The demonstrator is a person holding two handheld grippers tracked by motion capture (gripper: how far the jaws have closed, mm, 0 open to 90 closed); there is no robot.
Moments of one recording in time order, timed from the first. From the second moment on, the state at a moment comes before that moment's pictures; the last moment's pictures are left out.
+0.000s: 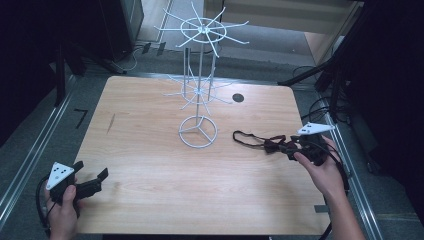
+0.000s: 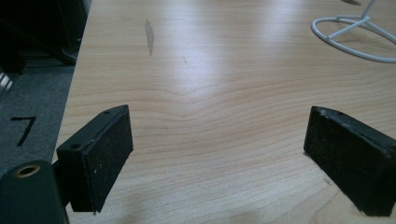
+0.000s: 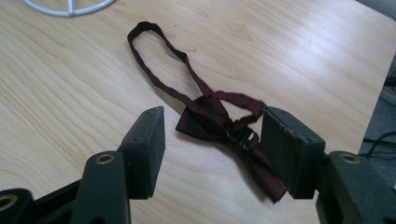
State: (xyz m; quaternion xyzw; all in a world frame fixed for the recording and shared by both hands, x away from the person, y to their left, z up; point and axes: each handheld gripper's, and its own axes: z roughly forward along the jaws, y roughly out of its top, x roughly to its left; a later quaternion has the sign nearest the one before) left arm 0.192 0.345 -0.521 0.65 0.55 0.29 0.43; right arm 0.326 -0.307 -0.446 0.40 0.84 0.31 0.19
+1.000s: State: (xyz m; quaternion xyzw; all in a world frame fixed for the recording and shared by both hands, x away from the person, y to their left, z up) left arm 0.192 0.346 -0.521 0.66 0.55 0.29 0.43; right arm 0.399 -0.226 -0.467 0.29 0.94 0.16 0.10
